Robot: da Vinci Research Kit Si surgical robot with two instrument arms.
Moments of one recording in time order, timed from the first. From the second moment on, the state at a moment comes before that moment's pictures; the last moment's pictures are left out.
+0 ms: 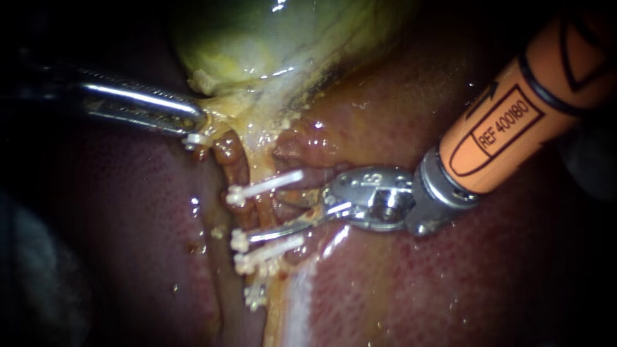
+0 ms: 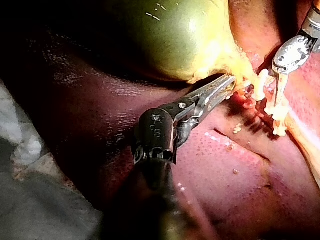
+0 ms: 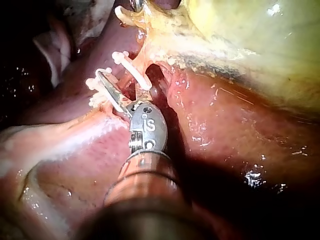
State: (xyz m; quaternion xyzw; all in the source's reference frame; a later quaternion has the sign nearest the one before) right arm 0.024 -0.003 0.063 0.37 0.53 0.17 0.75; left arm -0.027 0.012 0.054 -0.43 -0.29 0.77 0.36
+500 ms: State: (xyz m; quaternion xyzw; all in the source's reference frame) right arm 0.028 -0.004 0.063 0.40 0.54 0.21 0.71; left arm -0.027 0.012 0.054 -0.43 -0.29 0.77 0.36
